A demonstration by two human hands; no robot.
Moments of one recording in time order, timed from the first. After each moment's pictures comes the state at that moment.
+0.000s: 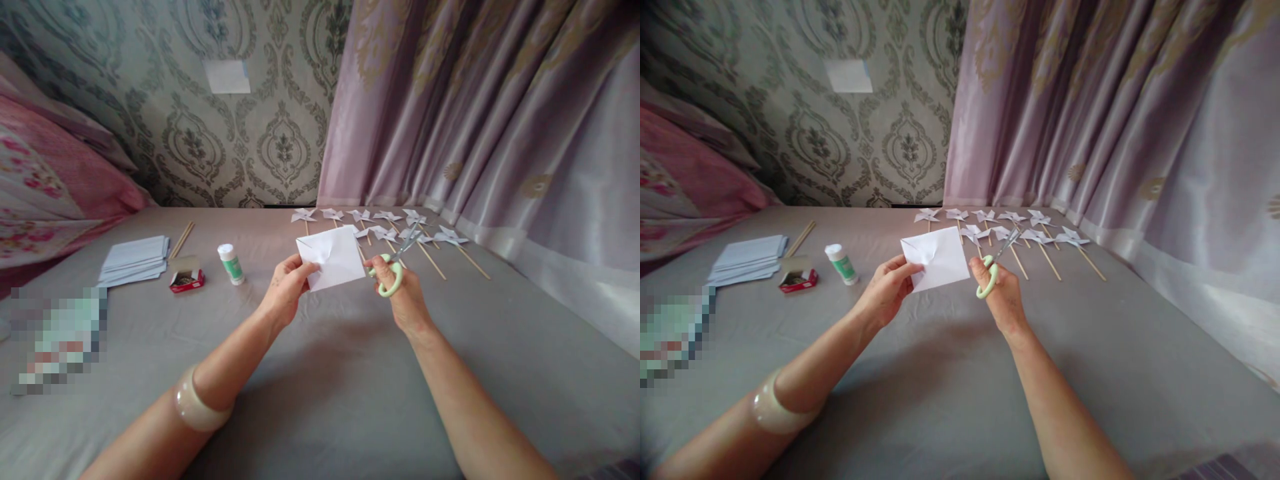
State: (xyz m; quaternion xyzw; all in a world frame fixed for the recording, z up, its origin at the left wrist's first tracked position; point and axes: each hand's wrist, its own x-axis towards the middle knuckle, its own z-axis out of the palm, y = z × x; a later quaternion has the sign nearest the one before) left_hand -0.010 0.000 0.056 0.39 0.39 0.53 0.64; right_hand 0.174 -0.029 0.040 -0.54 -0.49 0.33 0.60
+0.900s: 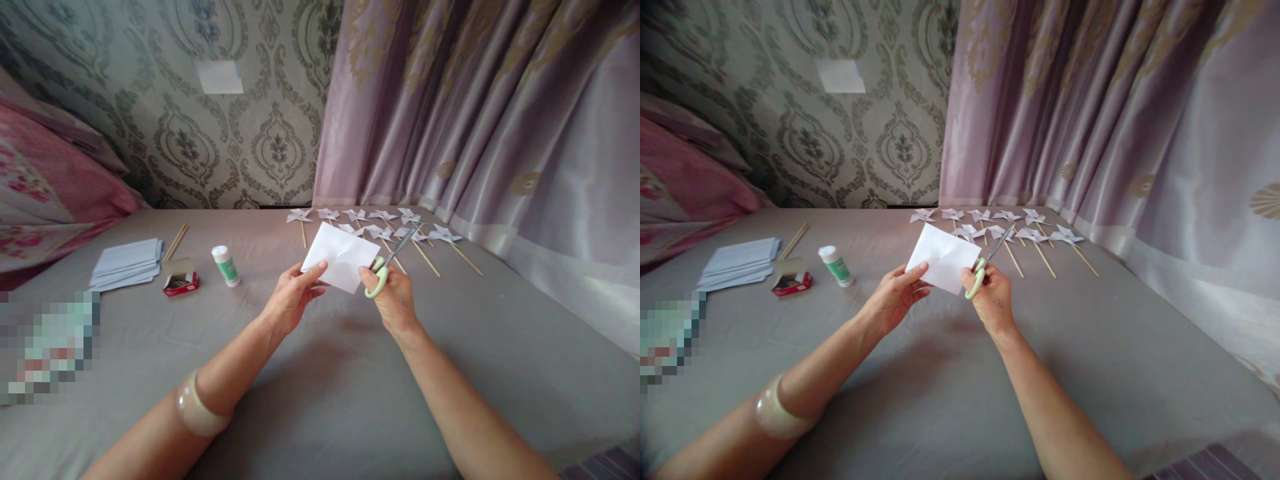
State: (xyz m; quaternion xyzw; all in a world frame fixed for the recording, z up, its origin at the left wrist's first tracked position) left_hand -0.003 -0.006 0.048 0.38 0.36 0.49 0.69; right_hand 0.161 -0.030 0.034 -0.53 -0.48 0.30 0.63
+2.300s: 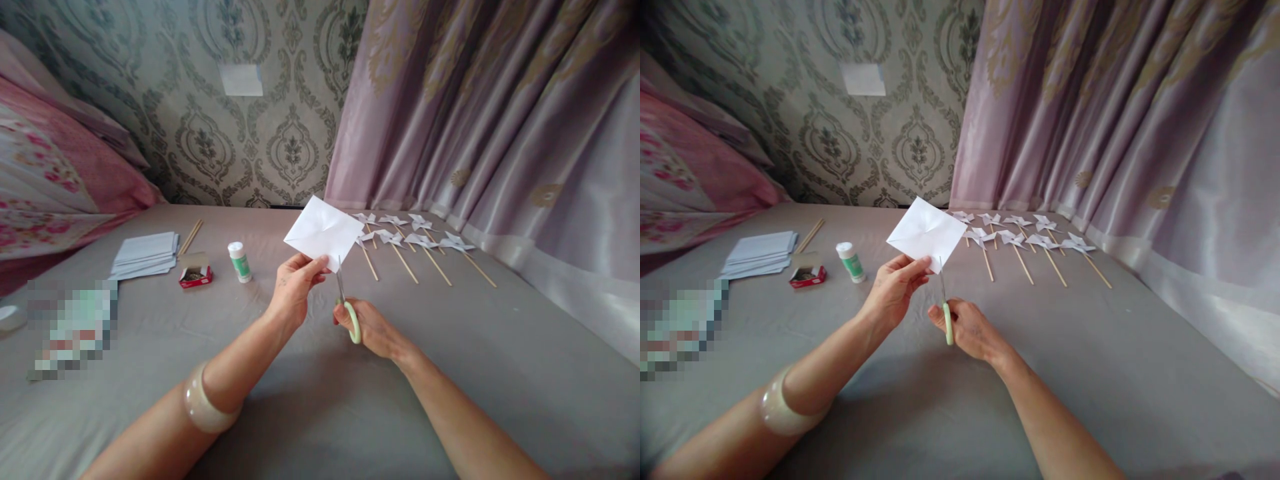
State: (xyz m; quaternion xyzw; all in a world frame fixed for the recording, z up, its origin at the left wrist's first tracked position) left_hand -0.006 -0.008 0.064 0.35 0.39 0.60 0.61; right_hand 0.137 -0.053 0.035 -0.49 -0.72 0.40 0.29
